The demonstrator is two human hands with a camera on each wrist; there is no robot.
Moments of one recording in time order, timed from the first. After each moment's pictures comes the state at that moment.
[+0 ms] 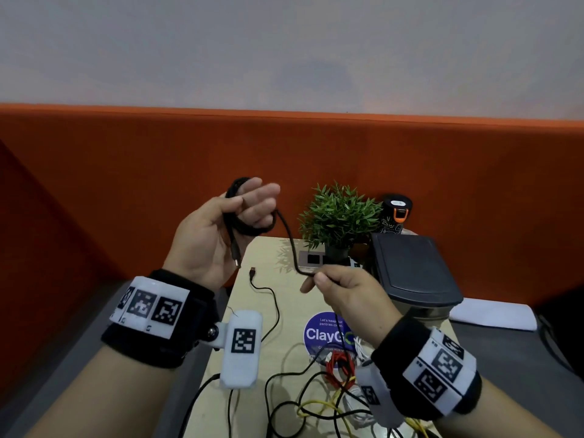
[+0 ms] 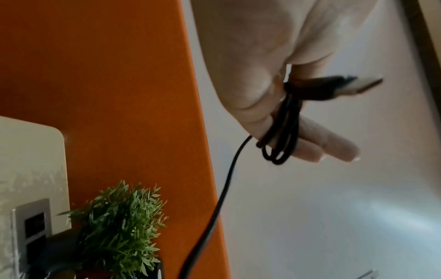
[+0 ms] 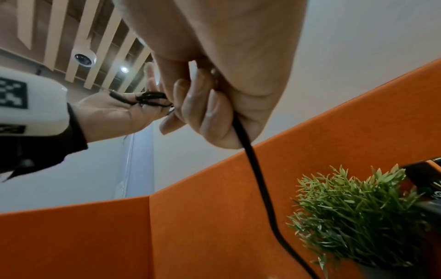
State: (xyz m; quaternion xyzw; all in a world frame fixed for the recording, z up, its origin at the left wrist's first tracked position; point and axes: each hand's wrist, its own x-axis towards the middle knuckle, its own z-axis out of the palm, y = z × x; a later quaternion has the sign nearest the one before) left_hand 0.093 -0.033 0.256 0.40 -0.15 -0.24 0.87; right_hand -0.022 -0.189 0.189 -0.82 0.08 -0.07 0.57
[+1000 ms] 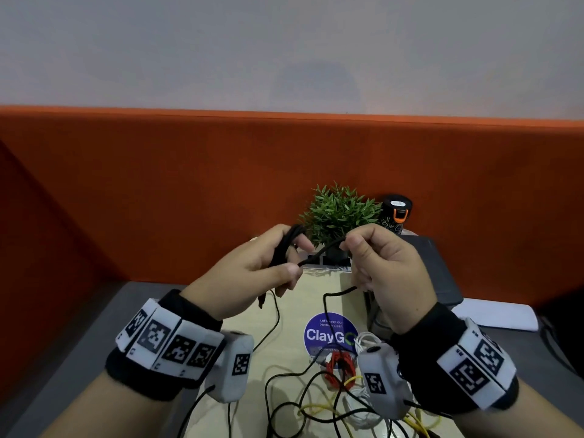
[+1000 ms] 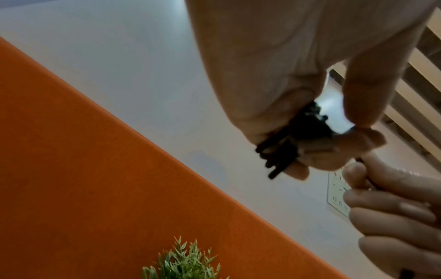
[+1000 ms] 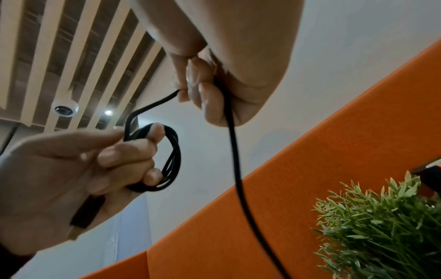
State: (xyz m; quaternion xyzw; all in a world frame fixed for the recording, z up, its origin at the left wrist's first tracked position) left_hand 0.079 -0.029 0.226 0.68 -0.48 -0.21 0.51; right_hand -0.027 -0.204 0.215 -0.66 0.06 -0.26 0.70
